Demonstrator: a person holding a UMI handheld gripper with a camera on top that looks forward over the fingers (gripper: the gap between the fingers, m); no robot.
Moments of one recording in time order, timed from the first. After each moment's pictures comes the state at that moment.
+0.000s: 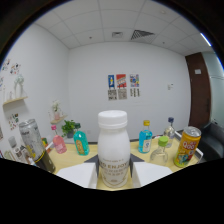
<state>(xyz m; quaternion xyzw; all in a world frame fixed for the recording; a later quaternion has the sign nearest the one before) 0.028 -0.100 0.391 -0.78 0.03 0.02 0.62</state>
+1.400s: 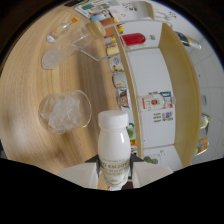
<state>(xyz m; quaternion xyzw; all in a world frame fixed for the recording) 0.131 -0.213 0.107 -0.65 -0.50 -0.40 0.40</state>
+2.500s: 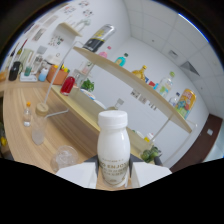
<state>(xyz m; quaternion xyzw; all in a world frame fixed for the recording) 0.099 -0.232 0.175 -0.74 -0.28 -0.16 0.58</state>
